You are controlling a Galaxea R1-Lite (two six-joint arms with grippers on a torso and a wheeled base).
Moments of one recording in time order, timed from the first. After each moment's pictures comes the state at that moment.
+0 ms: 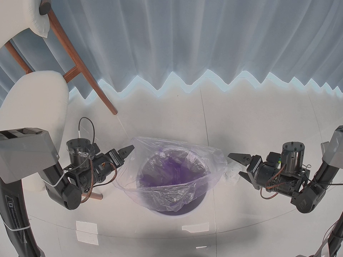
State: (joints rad) left arm -0.26 2.18 -0.62 -1.27 -0.13 -0.69; right arm 0.37 1.98 -0.43 -1.18 0.23 1.00
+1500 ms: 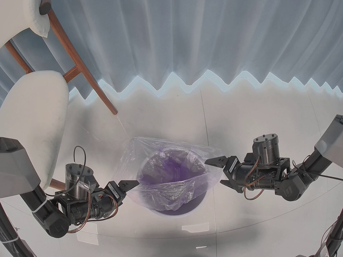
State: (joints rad) left arm -0.45 1.93 -0.30 -1.07 -0.10 -1.09; right arm 0.49 2.01 -0.72 -0.72 0.23 1.07
